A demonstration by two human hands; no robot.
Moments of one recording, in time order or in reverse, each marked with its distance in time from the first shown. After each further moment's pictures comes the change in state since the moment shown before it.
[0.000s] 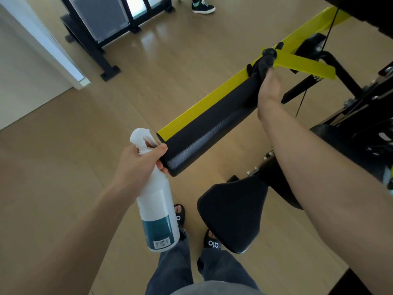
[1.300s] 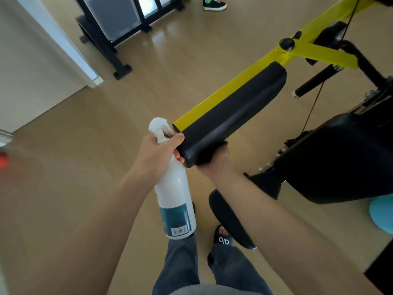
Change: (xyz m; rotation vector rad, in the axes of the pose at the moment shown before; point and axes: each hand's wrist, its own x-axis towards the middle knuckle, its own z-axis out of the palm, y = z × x) left_hand 0.006 -0.007 0.002 -0.063 -0.027 0.033; right_hand -0.149 0.138 0.047 -0.370 -0.475 0.297
